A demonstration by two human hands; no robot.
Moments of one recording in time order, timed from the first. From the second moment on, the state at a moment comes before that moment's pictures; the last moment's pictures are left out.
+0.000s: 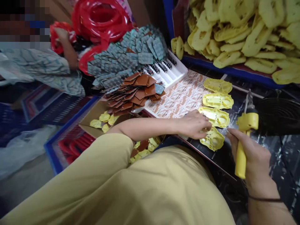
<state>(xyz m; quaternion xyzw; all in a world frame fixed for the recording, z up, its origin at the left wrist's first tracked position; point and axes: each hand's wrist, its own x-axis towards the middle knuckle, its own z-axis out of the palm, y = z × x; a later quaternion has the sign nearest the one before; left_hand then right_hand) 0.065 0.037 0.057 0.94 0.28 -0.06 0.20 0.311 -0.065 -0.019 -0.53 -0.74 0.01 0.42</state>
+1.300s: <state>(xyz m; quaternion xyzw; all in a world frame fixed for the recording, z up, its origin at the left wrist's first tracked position) 0.033 0.141 0.081 0.67 0.41 0.24 0.57 0.269 -0.013 0.010 -0.51 -0.74 0.03 0.43</state>
